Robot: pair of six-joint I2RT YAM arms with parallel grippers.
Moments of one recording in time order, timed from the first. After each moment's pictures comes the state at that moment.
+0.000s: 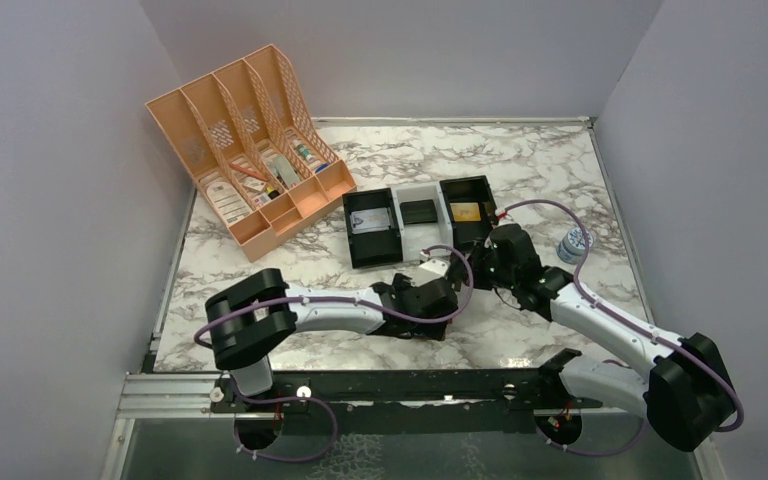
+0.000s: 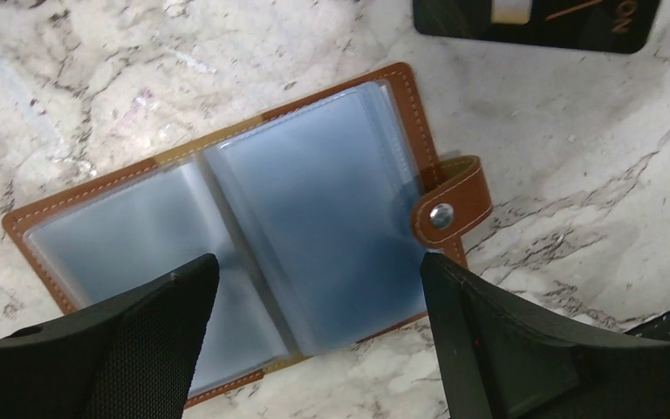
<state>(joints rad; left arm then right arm) -1.23 1.67 0.94 -0.29 -0.34 -0.73 0.56 1.08 0.55 -0.18 -0.02 0.66</state>
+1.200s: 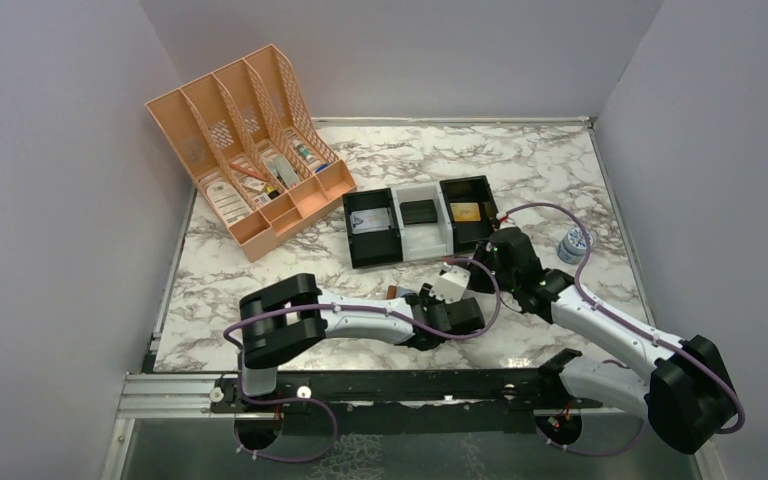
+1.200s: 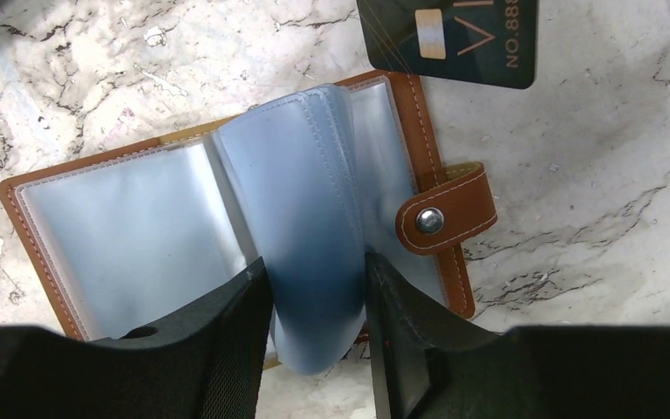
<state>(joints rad) -1.34 1.85 1.15 -0.45 -0.54 -0.79 0.56 1.06 0.54 -0.21 0.01 0.67</state>
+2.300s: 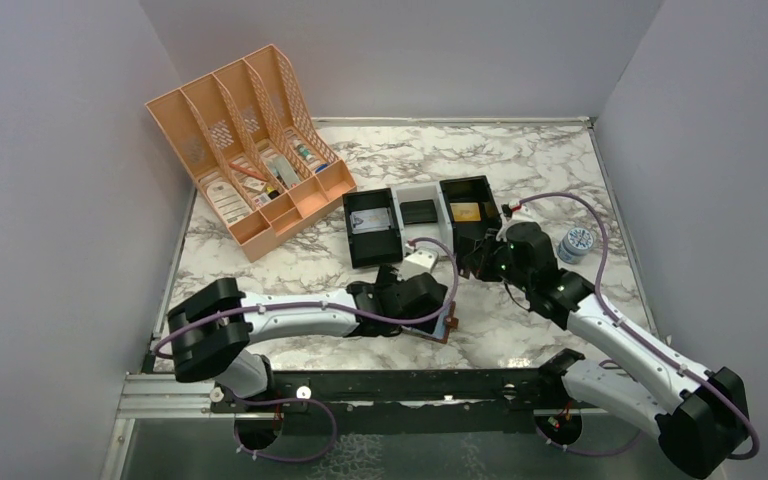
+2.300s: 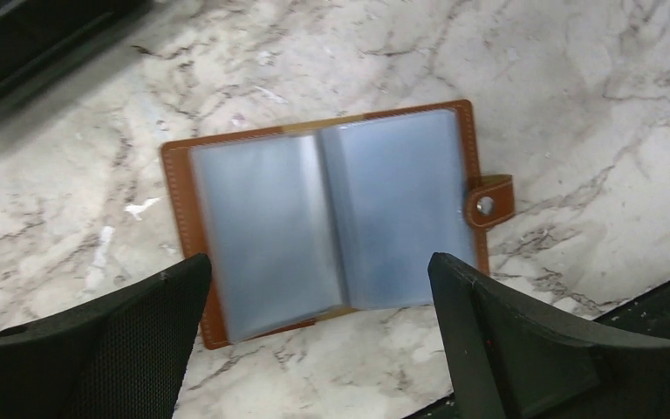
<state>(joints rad) -1.25 1.53 0.91 -0.32 -0.44 -0.69 0.56 0.93 0.59 -0.23 0.06 0.57</state>
